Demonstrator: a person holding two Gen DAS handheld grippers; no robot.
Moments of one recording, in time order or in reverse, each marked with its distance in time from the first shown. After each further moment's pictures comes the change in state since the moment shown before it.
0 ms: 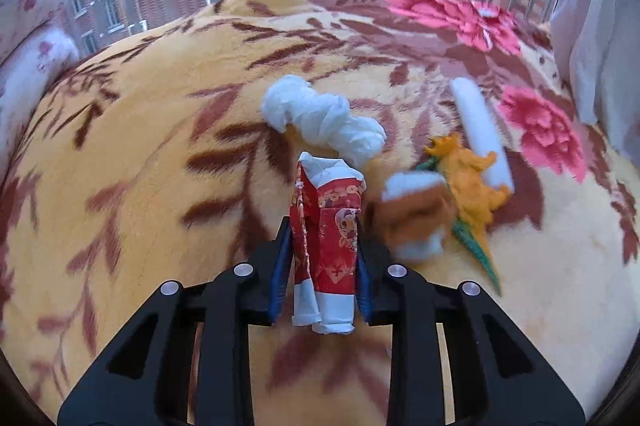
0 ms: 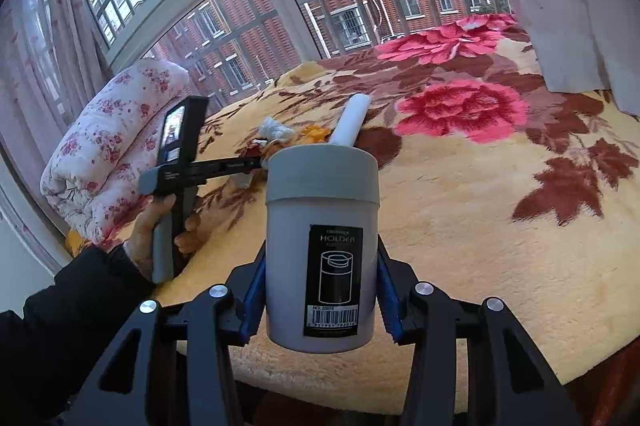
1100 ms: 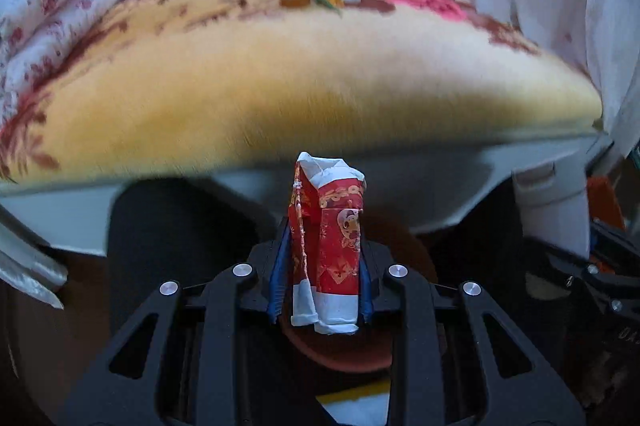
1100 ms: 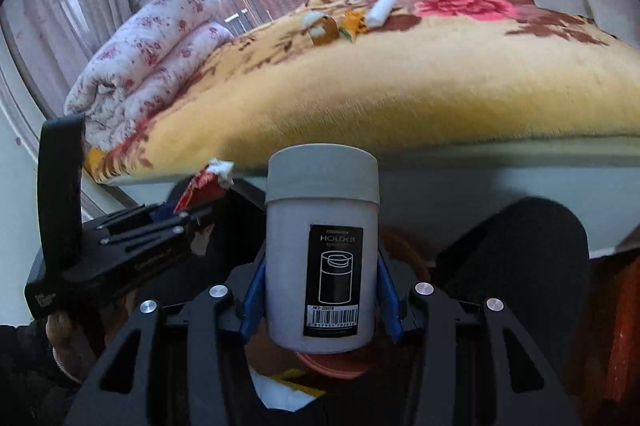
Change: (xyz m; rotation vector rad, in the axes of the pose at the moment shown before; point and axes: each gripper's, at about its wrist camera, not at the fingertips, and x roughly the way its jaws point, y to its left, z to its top) left arm -0.170 -0.093 -0.273 0.002 0.058 0.001; right arm -0.062 0.045 -0.173 -0.032 0.177 0.011
